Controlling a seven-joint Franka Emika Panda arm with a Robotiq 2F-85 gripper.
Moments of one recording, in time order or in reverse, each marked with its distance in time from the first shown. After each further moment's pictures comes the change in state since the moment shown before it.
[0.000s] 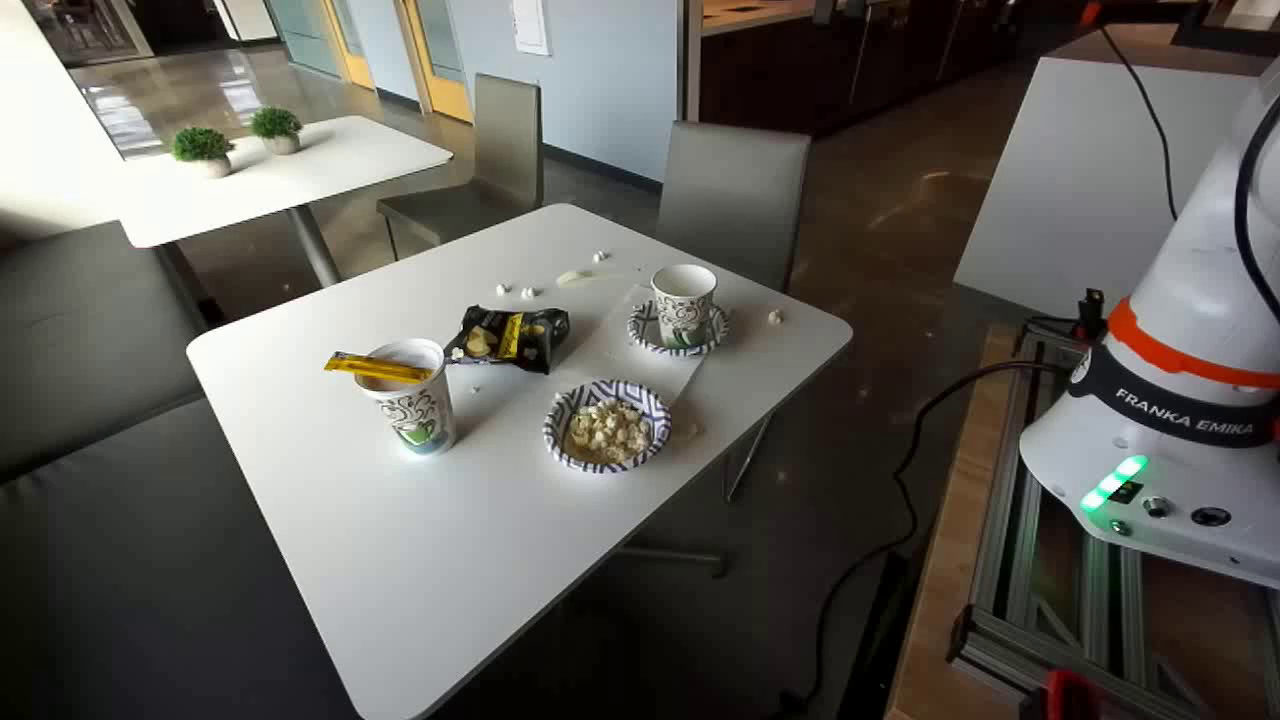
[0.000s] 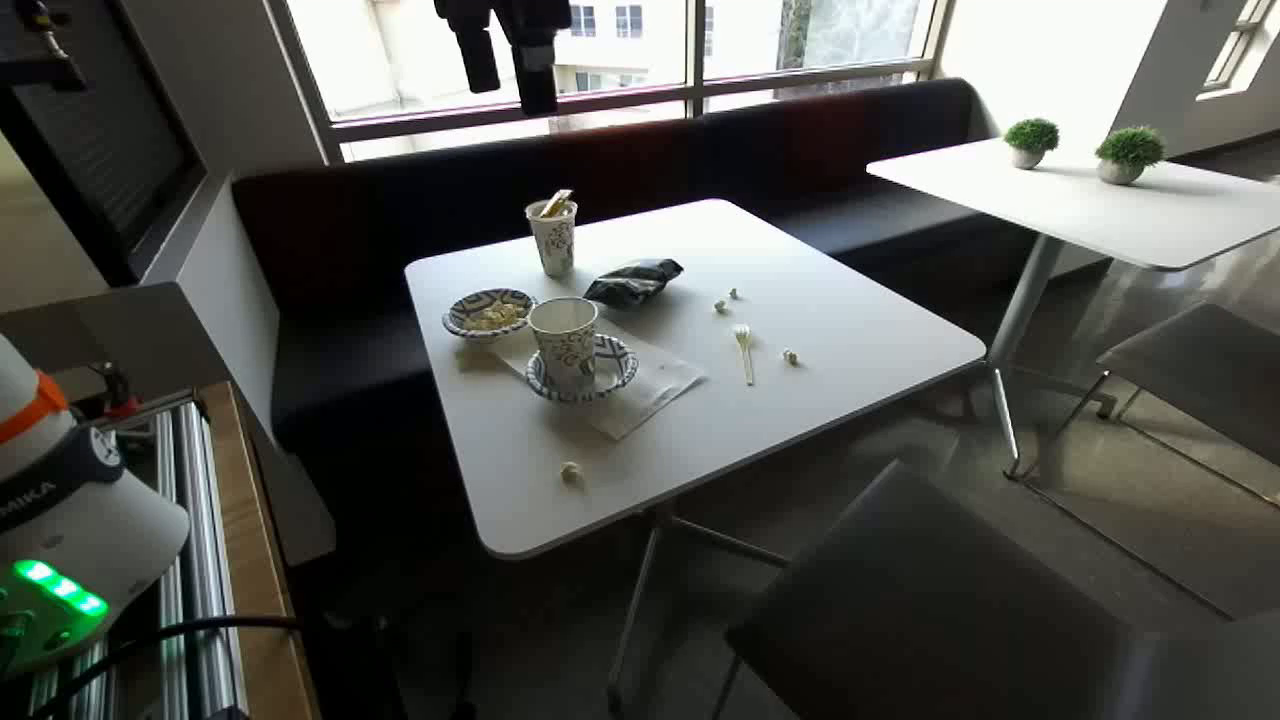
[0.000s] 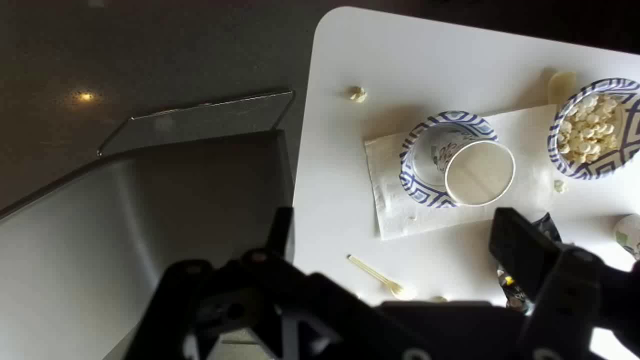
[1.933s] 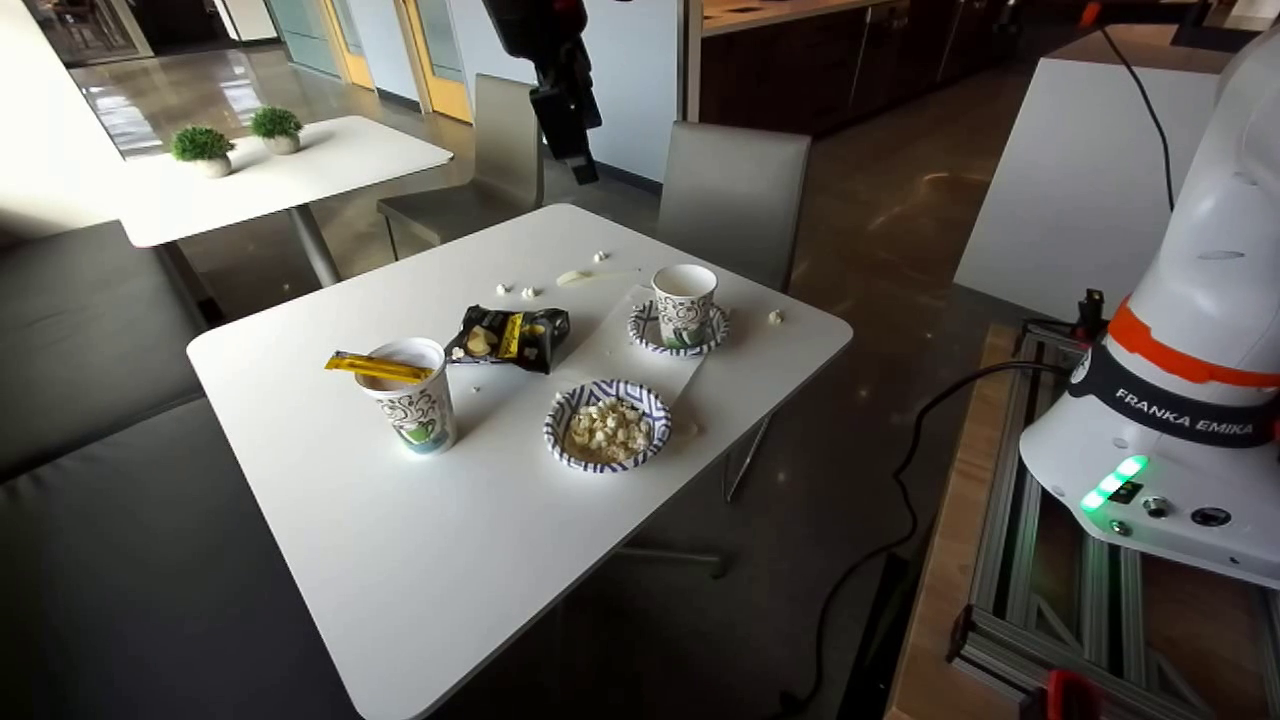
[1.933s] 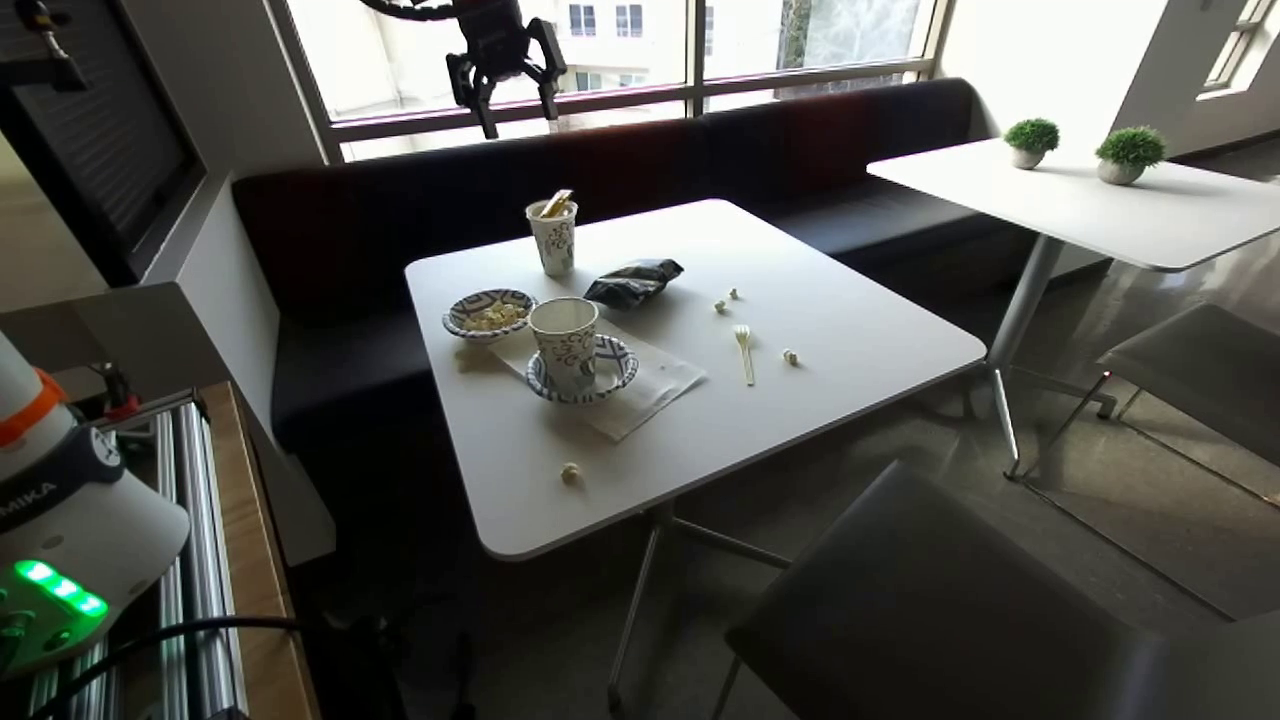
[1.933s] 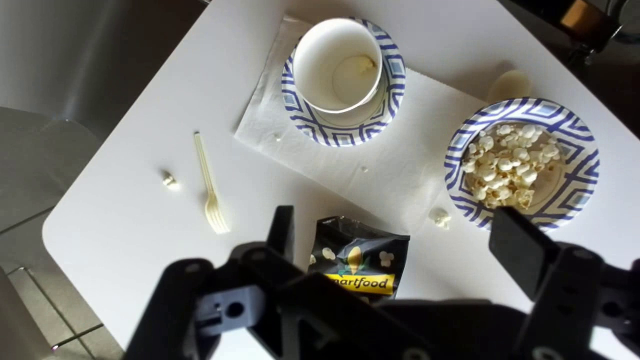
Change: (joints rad) arm 0.285 0.563 0.471 0.359 -0.286 -0.027 0.227
